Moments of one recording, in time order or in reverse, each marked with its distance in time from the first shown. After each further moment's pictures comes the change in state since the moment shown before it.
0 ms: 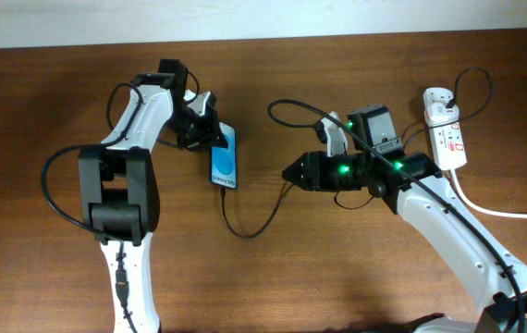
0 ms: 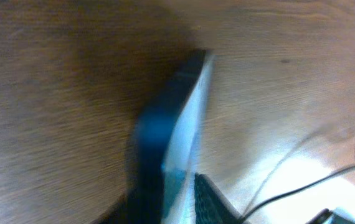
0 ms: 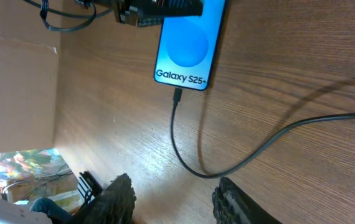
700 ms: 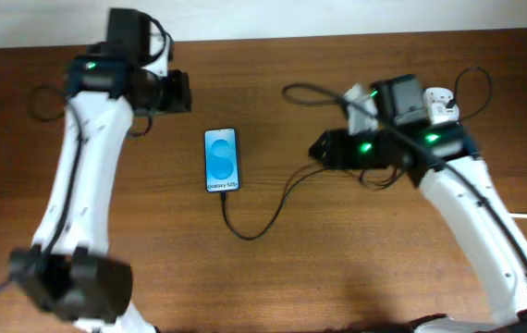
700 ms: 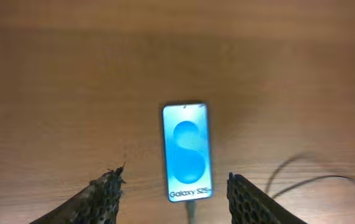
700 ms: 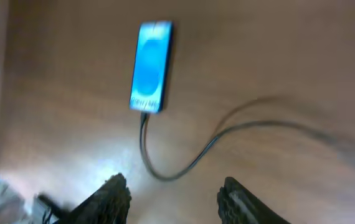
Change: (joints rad) left arm -0.007 -0.512 0.021 -0.059 -0.423 -0.002; right arm -0.080 0.002 0.314 -0.375 0.210 -0.152
